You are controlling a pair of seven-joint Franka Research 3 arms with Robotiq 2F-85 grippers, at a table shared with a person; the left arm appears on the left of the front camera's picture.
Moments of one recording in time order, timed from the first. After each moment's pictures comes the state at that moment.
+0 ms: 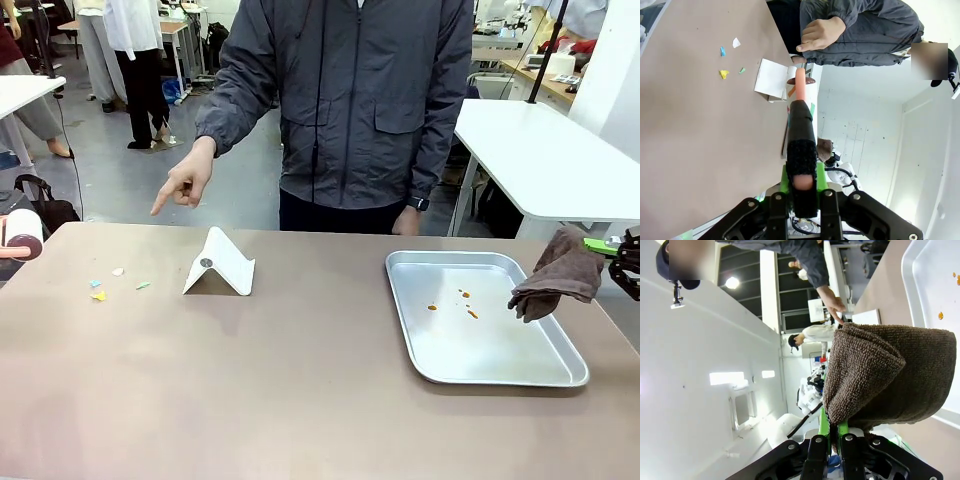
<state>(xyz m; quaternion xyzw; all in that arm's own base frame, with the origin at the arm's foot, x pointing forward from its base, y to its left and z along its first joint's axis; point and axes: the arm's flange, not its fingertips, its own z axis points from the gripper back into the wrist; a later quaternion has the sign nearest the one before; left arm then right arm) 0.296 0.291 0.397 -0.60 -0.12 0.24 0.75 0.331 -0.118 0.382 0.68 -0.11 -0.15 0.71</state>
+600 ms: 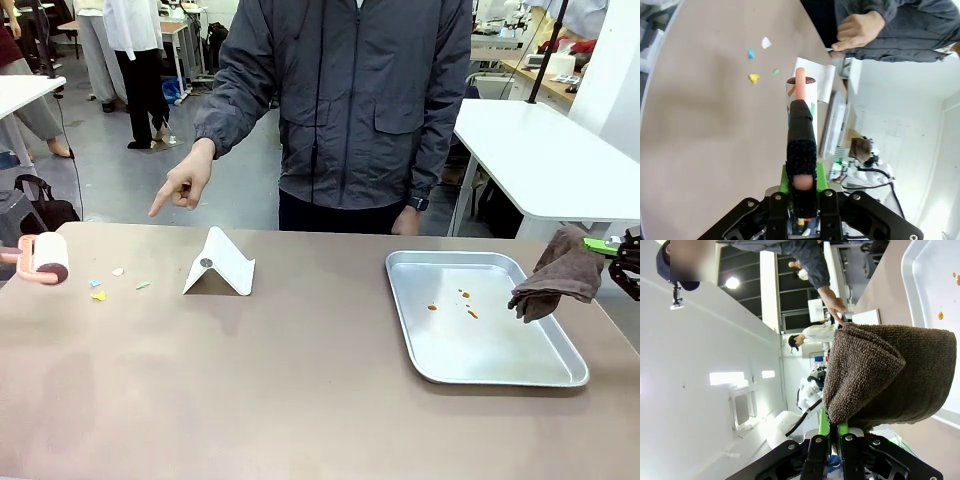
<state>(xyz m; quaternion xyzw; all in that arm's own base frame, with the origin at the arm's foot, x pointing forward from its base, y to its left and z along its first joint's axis) 0.337 0.265 0.390 -0.52 -0.10 0.22 0.82 0.331 -0.118 0.382 0.68 -0.11 -0.15 0.71</state>
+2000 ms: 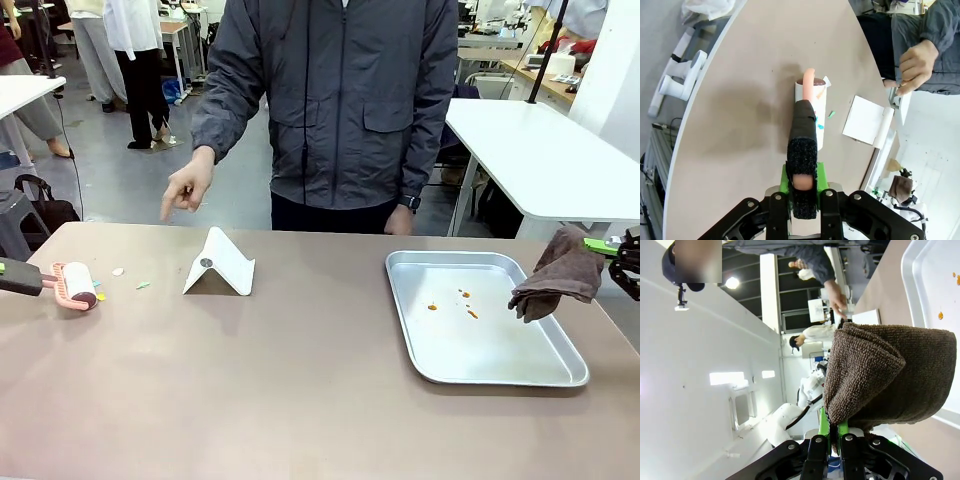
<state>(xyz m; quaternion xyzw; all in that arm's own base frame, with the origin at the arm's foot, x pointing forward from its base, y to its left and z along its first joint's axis) 0.396 0.240 0.345 -0.40 -0.10 0.27 0.87 0.331 -0.118 0.382 0.68 -0.11 -0.15 0.71</state>
